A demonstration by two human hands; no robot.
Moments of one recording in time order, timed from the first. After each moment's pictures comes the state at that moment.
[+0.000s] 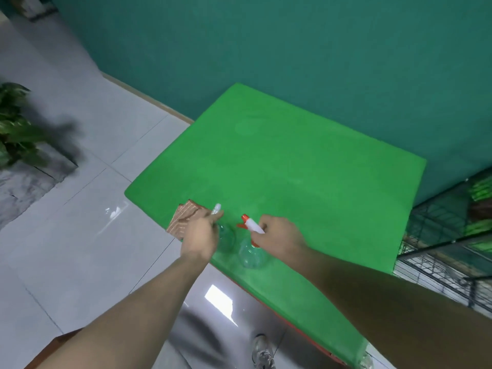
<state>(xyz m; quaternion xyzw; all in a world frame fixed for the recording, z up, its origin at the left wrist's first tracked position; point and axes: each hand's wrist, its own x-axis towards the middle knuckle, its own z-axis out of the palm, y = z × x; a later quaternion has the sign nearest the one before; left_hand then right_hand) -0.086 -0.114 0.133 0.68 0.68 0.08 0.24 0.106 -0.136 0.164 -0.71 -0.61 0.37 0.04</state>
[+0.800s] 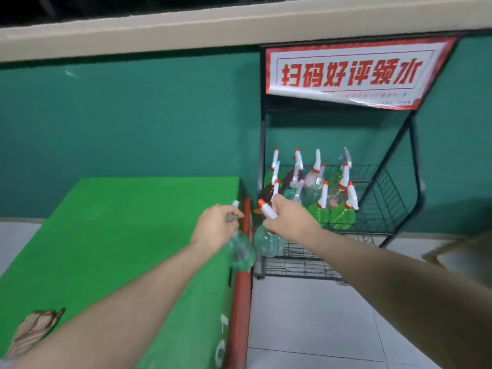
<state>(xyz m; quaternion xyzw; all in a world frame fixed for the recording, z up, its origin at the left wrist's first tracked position) 0.416 -0.264 0.294 0.85 0.42 0.09 0.29 0.578 -0.371 0.309 -0.83 -0.43 0.28 0.21</state>
